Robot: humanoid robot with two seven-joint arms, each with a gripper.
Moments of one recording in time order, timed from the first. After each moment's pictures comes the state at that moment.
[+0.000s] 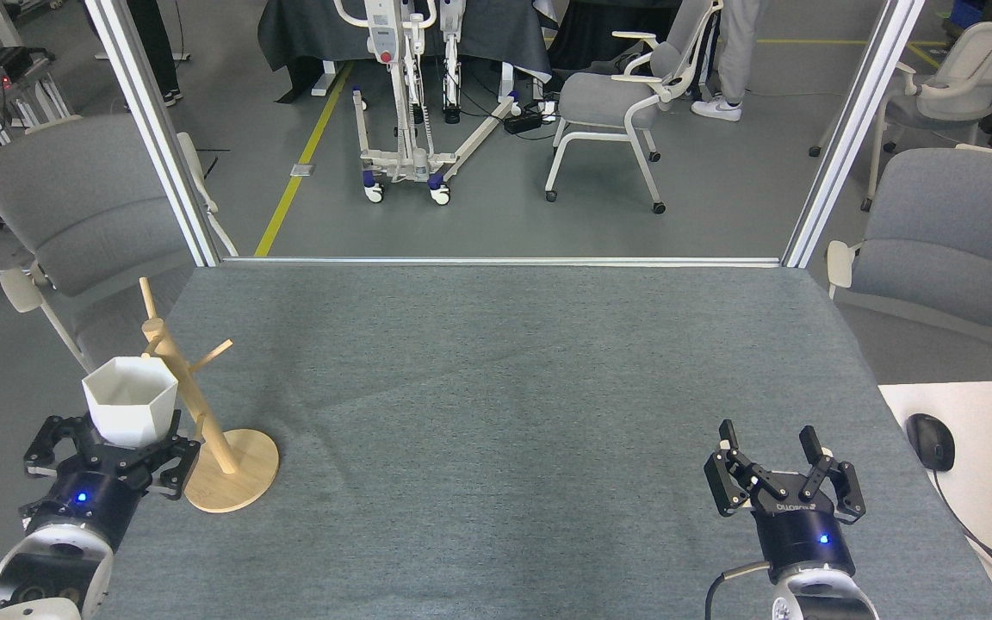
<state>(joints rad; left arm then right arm) -0.17 0.17 0.37 -1.51 -1.78 -0.36 -0.13 -0.07 0.03 -0.20 -1.49 1.47 -0.18 -0.05</state>
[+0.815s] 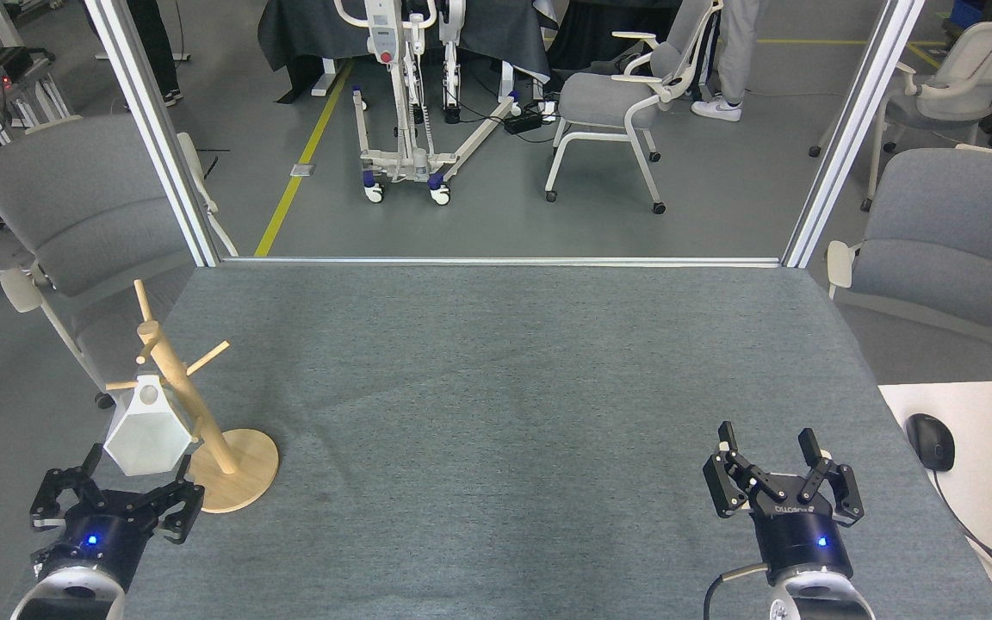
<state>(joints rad) -0.10 0.14 0.37 -1.44 -1.79 -0.29 -0.08 -0.07 0.04 -0.21 -1.48 1.47 -0.17 -0.06</state>
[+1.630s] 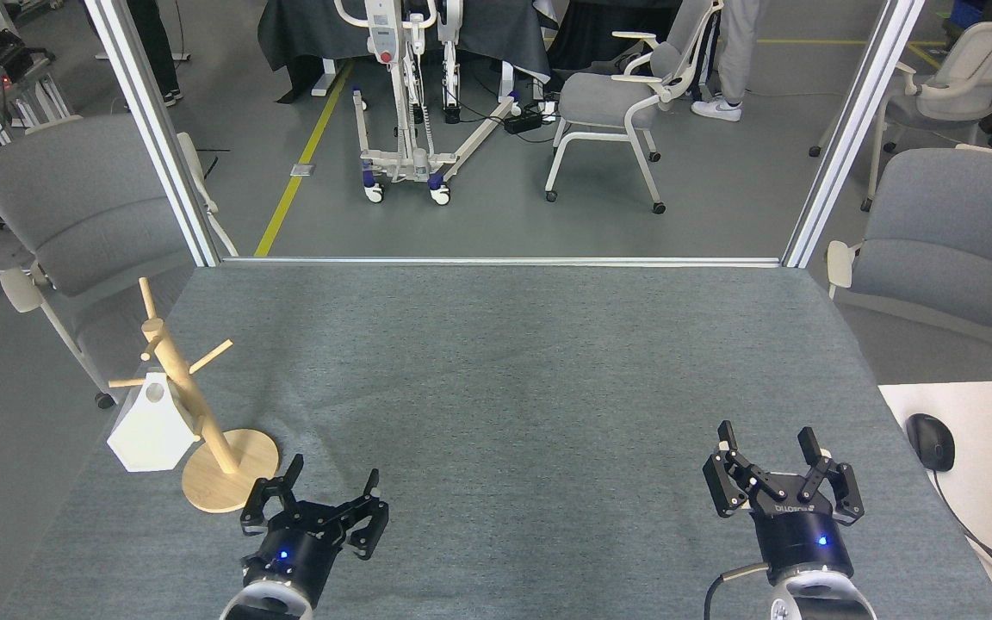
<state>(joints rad) -0.10 -0.12 0.08 -1.41 -1.75 -0.23 0.03 -0.07 0.04 -0.20 -1.48 1.47 -0.18 -0.06</state>
